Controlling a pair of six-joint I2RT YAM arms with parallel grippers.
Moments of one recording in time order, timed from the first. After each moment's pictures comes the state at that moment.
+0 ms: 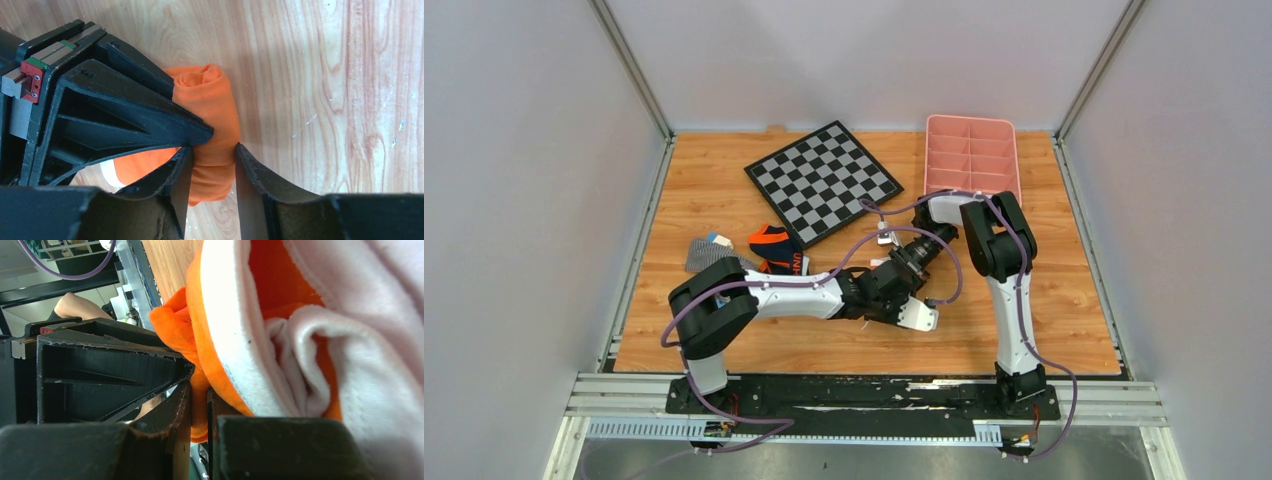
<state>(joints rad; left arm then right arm) -1.13 1.79 1.06 -0.21 0.02 0.77 0.35 2.31 1.49 -1.32 -0.99 -0.70</state>
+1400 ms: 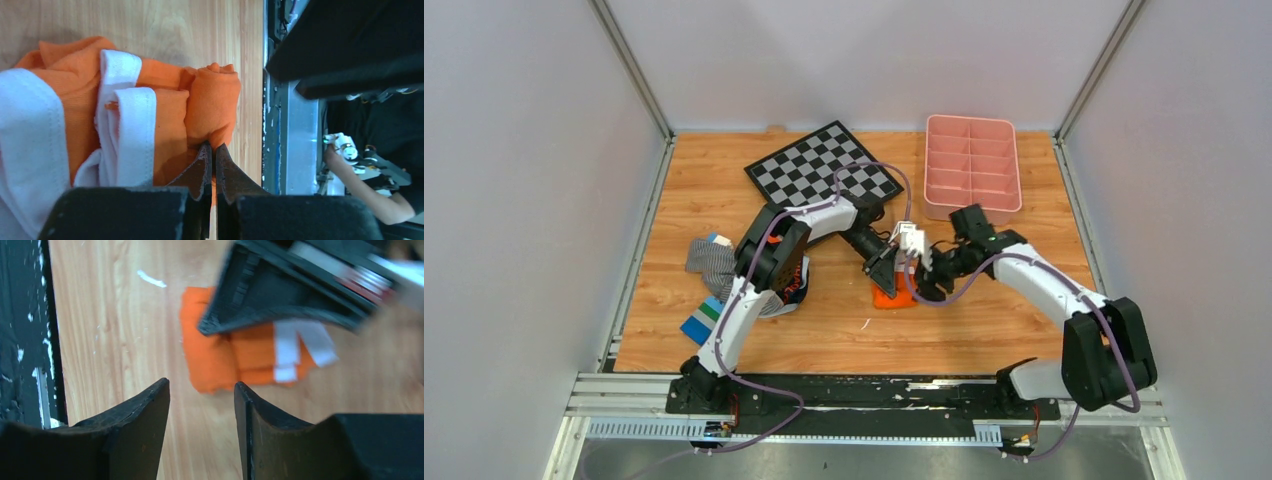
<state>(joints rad) -0.68 2.43 1.81 -0.98 1.19 0.49 0.27 1.35 0.87 -0.64 -0.81 -0.91</state>
